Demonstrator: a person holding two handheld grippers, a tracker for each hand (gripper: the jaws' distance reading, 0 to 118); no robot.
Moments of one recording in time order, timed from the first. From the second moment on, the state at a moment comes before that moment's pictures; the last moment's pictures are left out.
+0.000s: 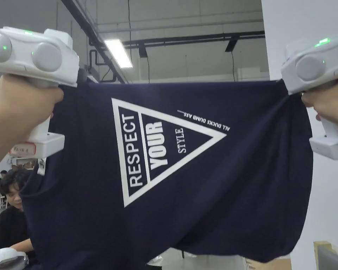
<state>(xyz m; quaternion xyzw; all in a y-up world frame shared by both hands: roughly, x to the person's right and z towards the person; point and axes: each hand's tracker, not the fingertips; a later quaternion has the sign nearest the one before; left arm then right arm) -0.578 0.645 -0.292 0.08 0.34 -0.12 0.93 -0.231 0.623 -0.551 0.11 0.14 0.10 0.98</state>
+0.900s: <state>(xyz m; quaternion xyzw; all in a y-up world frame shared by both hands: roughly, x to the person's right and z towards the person) -0.645 0.525 -0.419 0.04 0.37 -0.18 0.91 -0.292 0.515 -0.645 0.11 0.11 0.14 0.98</state>
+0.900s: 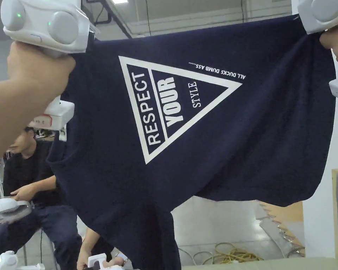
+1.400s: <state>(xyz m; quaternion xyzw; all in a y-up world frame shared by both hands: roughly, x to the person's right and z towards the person) -0.584 0.355 -0.280 -0.15 0.33 -0.17 0.92 -0.239 0.326 -0.548 -0.03 0.20 0.21 0.96</state>
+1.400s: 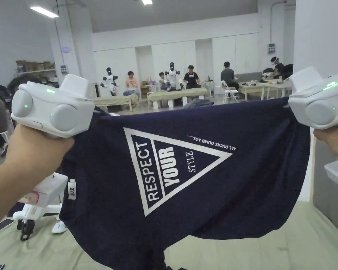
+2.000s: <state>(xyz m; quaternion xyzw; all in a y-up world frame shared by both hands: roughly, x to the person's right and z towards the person) -0.451 0.064 -0.062 -0.37 0.22 -0.05 0.90 -0.078 0.078 -0.359 -0.21 0.28 0.24 0.91</state>
